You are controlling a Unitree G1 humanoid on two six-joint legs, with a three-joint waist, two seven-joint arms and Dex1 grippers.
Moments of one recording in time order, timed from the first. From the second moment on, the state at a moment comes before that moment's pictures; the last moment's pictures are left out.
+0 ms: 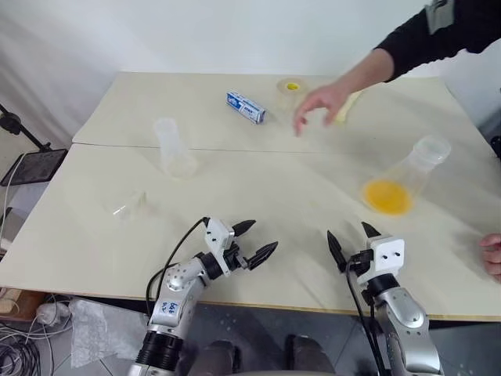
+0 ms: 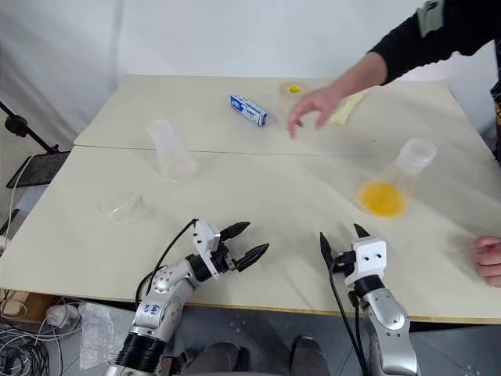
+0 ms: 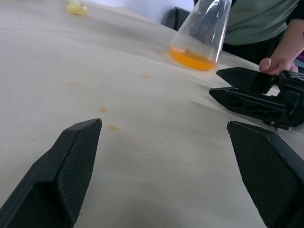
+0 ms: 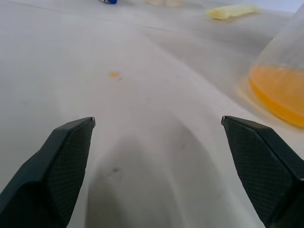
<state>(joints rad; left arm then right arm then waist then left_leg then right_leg) -0.11 0.10 -0.12 0.05 -0.26 0.08 -0.68 0.17 -0.23 -0.11 -0.15 0.15 -0.10 0.32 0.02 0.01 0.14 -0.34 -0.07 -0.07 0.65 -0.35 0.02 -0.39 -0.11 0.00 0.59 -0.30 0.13</state>
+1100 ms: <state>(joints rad) -0.13 0.15 -0.12 0.05 -0.27 0.05 -0.68 0.16 -0.34 -0.08 -0.26 0.25 0.06 0.51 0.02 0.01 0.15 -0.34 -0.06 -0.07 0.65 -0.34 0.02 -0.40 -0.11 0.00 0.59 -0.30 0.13</state>
